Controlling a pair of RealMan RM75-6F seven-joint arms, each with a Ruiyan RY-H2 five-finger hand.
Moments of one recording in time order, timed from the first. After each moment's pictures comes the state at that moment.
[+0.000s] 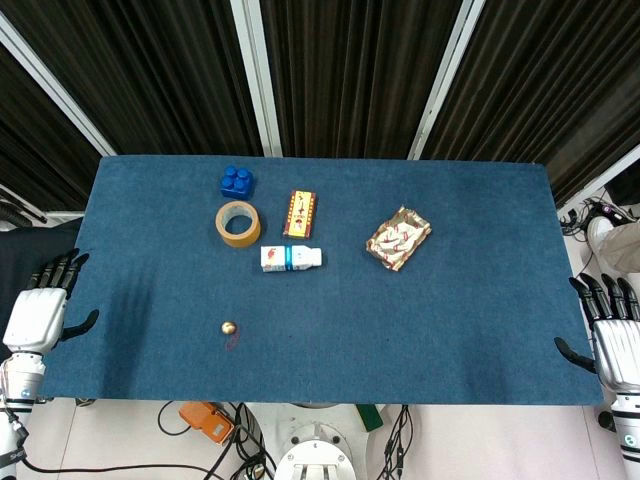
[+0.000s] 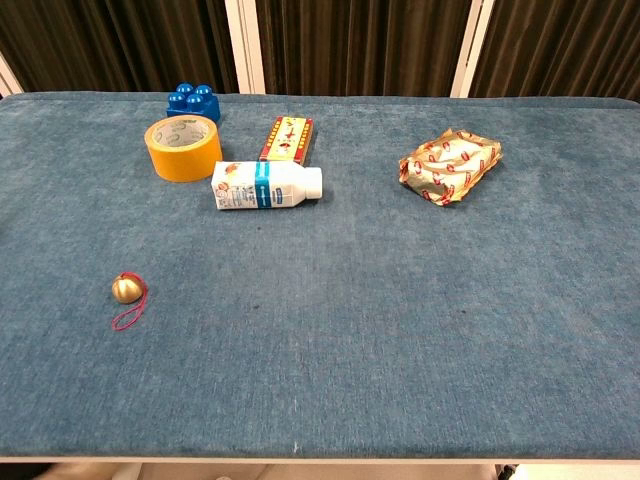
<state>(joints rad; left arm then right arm) -0.19 -1.18 -0.07 -1.47 1.41 1.35 -0.05 0.05 -1.10 0.07 -1.56 -1.54 1.54 -0.04</state>
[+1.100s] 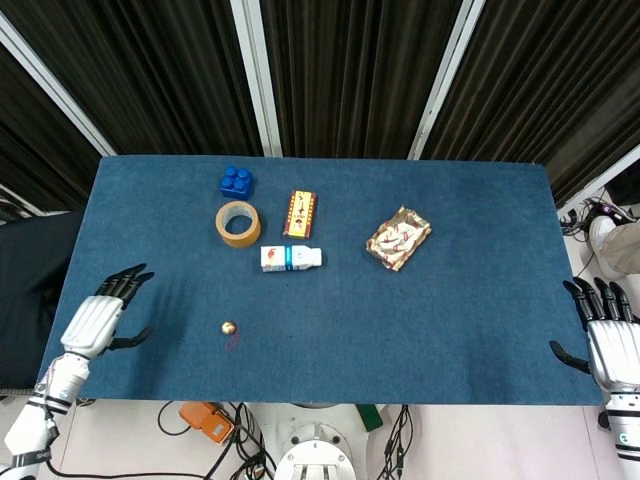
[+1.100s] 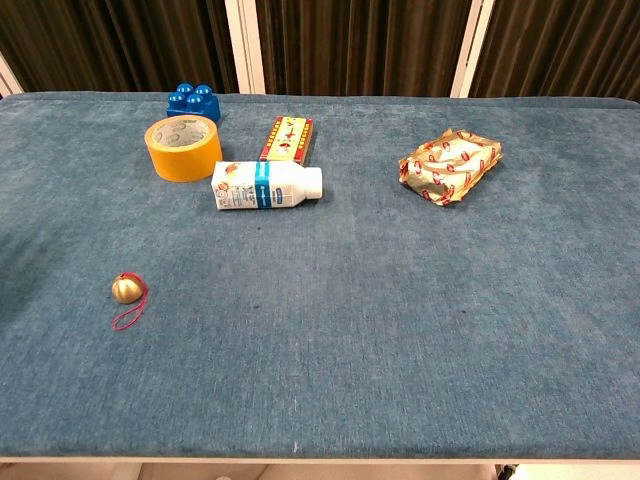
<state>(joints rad) -0.27 -1.22 -0.01 -1.54 1.55 1.24 -0.22 0.05 -1.10 0.06 -1.59 -1.51 1.50 -0.05</state>
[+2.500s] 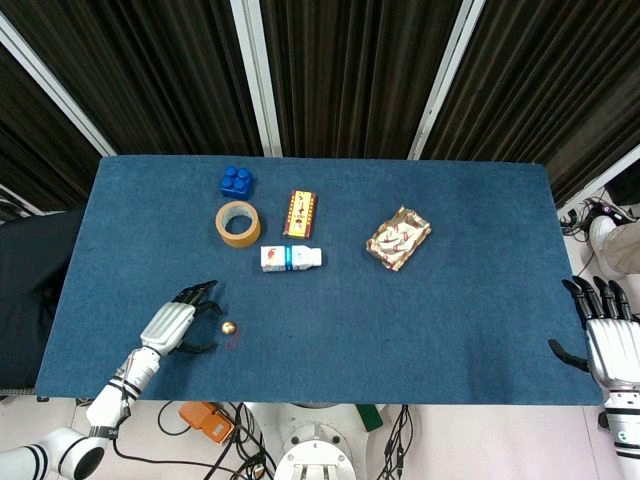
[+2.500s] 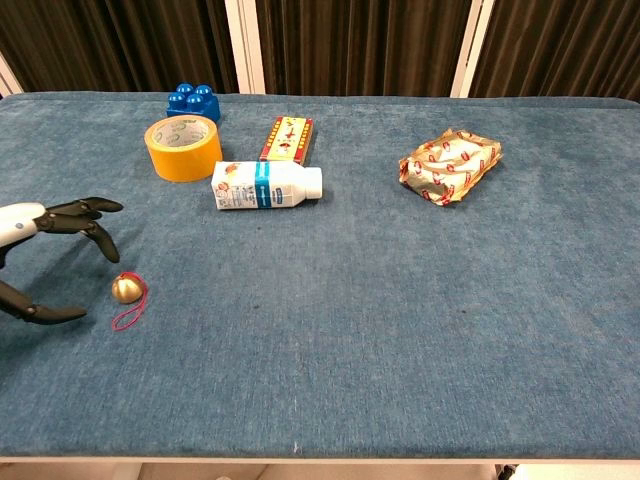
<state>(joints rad) -0.40 -1.51 0.02 -1.35 1.51 1.09 -0.23 0.06 -1.10 0.06 -1.59 -1.50 1.49 -0.06</state>
